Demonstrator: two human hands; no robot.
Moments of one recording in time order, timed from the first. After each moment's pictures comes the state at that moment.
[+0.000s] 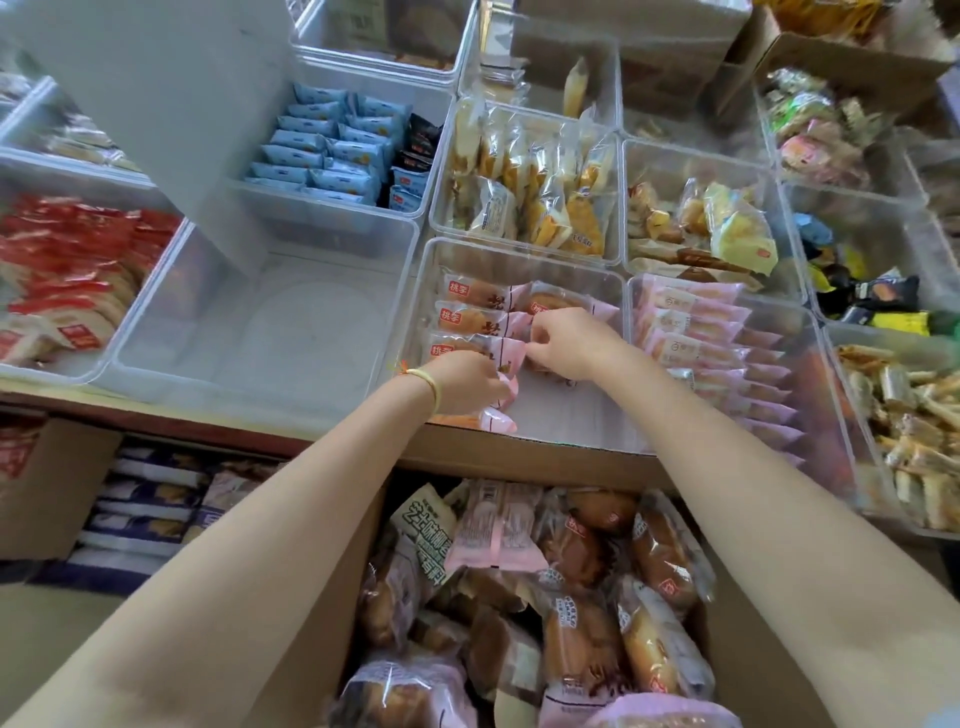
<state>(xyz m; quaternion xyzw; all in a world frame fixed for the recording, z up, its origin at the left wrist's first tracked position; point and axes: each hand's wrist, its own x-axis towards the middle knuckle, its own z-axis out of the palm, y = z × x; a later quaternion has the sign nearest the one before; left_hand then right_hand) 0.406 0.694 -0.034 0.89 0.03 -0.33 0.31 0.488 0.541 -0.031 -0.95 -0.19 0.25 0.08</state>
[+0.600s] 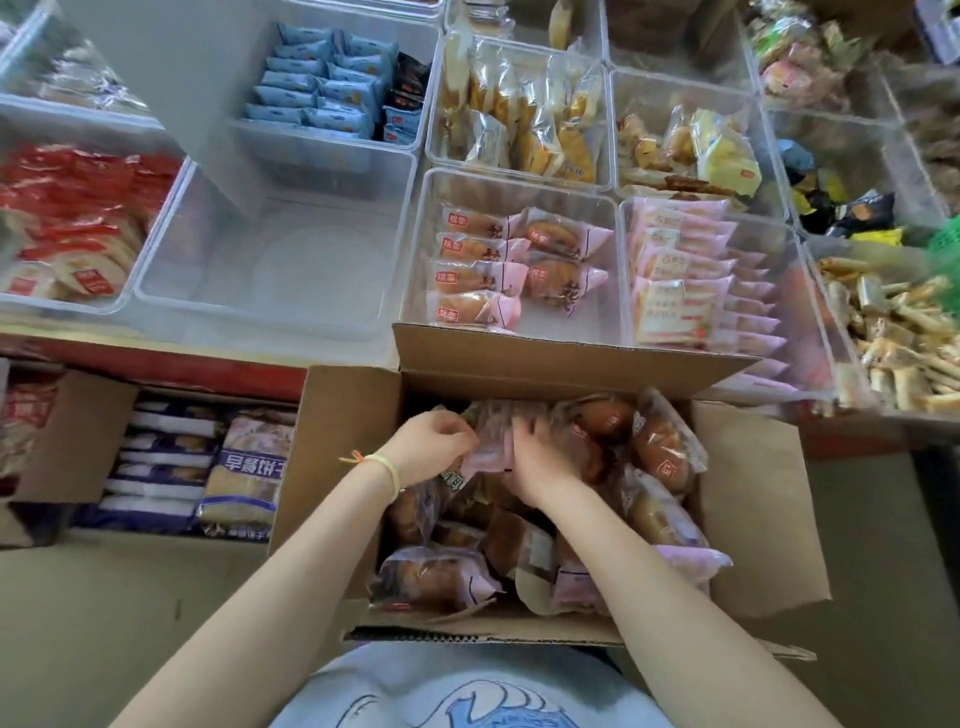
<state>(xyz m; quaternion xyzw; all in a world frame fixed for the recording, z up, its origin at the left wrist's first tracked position) 0.237 0.698 -0.095 0.80 0.16 -0.30 0.49 0.261 0.529 -0.122 -0.92 -0.08 0.37 0.03</state>
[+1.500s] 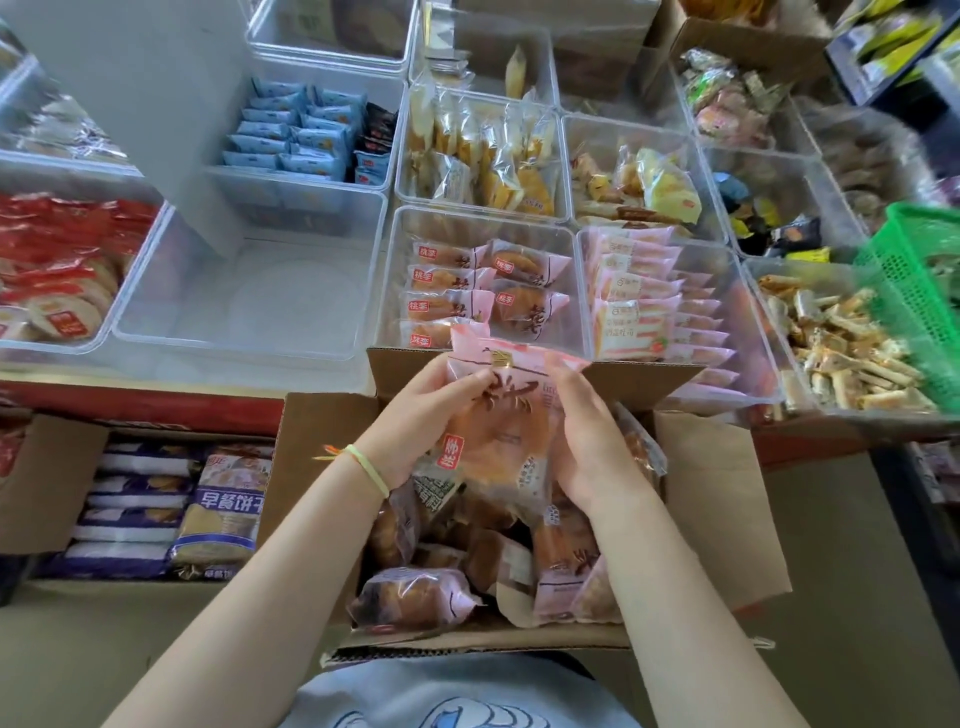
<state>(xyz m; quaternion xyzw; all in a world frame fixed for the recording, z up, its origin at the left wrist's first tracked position) 0.251 0.681 -0.011 0.61 0.09 -0.18 0.77 0.262 0.510 0.012 -0.59 0.15 0.20 0.77</state>
